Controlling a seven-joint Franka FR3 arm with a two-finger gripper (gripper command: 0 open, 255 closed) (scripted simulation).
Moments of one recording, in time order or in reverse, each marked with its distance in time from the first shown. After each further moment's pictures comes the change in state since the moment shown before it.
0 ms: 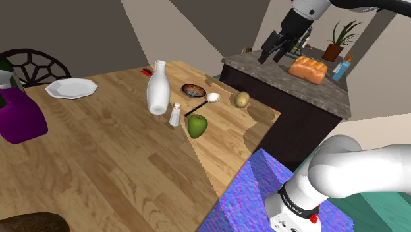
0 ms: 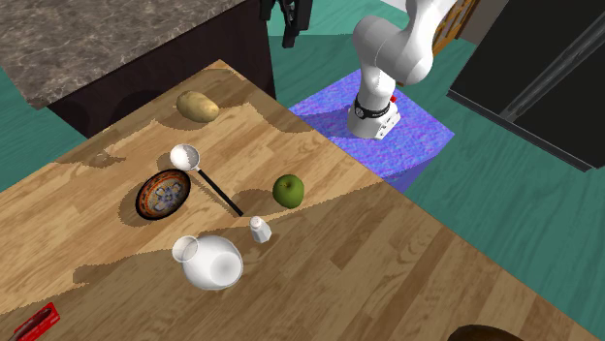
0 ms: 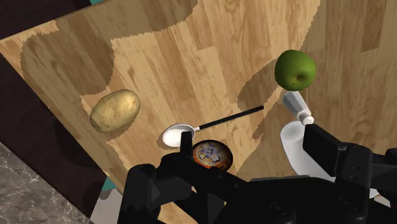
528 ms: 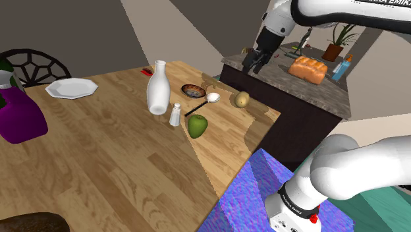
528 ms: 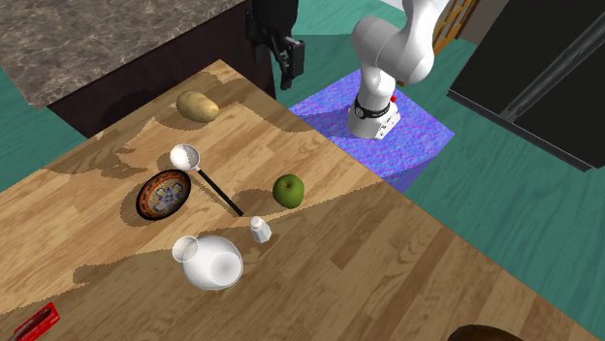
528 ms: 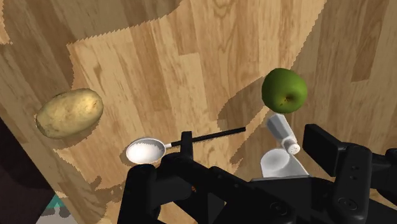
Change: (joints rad) arm 0.067 0.137 -0.015 -0.052 0.033 0.101 -0.086
